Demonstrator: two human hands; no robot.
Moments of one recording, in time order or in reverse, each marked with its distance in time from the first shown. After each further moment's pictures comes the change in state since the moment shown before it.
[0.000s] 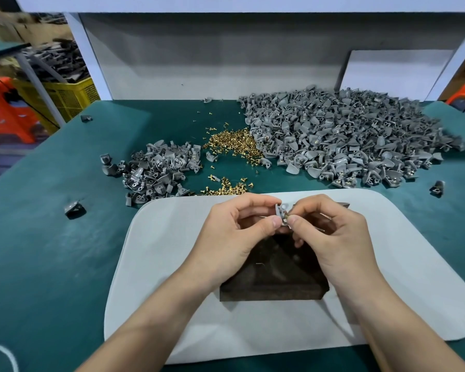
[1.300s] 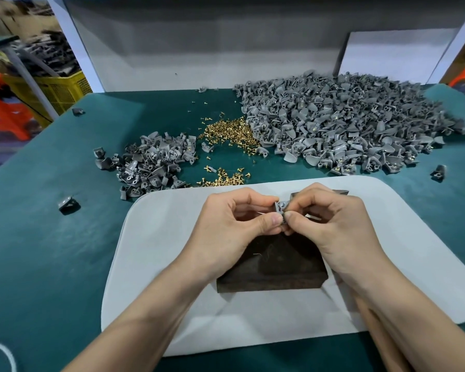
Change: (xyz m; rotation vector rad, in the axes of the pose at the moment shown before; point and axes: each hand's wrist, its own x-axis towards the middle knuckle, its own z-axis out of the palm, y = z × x) left_hand 0.000 0.000 0.002 -0.030 0.014 -0.062; right_hand 0.005 0.002 -0.005 -0.043 -0.098 0.020
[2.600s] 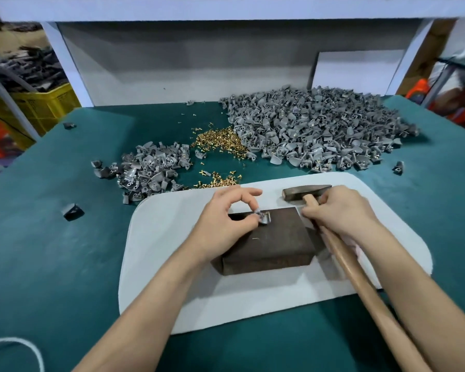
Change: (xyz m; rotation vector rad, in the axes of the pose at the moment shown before) left_hand 0.005 -0.017 -0.024 0.574 -0.063 0.161; right_hand 0.019 0.017 -0.041 -0.974 0.096 0.538
